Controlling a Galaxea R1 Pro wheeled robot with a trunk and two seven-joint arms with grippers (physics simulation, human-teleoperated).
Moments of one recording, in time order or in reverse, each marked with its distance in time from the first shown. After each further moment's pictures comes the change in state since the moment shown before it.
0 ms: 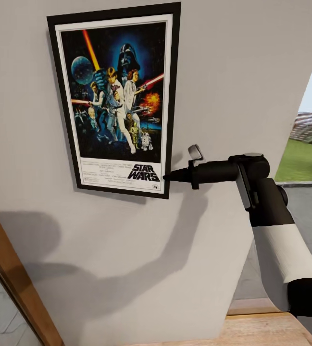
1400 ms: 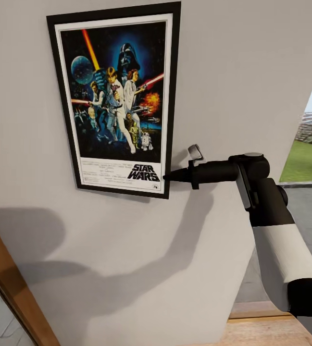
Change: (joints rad) left arm 0.000 0.000 0.000 -0.002 0.000 0.000 0.000; right arm 0.000 0.000 0.000 -0.002 0.000 -0.001 0.000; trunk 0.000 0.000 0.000
